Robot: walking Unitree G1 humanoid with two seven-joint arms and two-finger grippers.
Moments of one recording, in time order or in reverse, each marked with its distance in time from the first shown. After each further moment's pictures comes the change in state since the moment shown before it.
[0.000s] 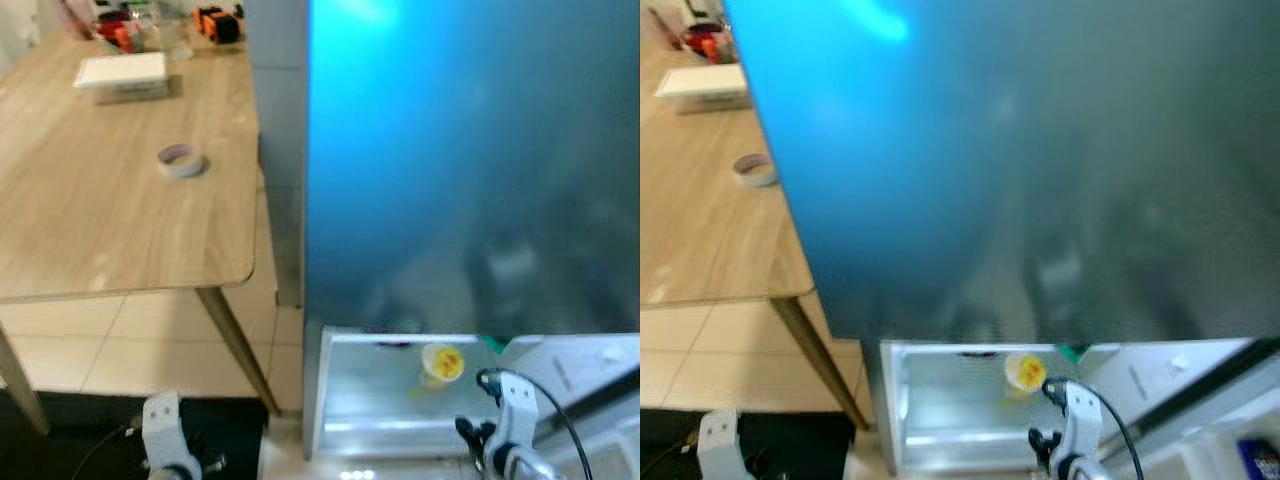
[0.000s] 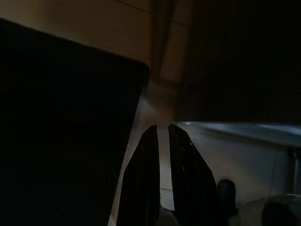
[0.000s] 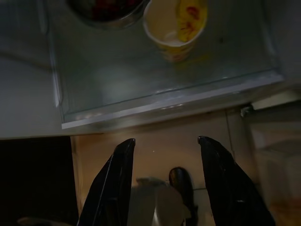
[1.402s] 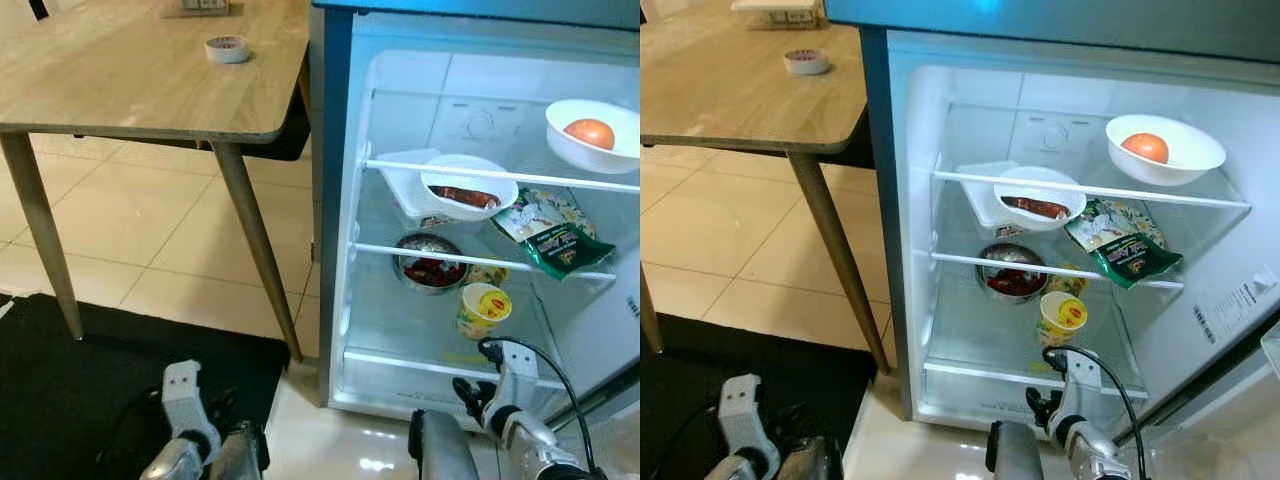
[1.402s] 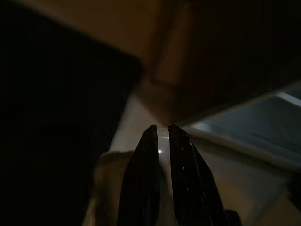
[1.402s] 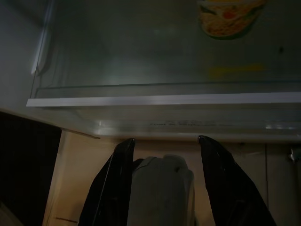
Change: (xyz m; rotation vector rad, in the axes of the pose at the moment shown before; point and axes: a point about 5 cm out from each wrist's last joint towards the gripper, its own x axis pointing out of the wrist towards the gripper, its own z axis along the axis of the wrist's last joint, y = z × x) left arm 0.004 -0.007 0.031 -0.061 -0.159 -0.131; right arm 0.007 0.009 0.042 -0.014 -0.133 0.048
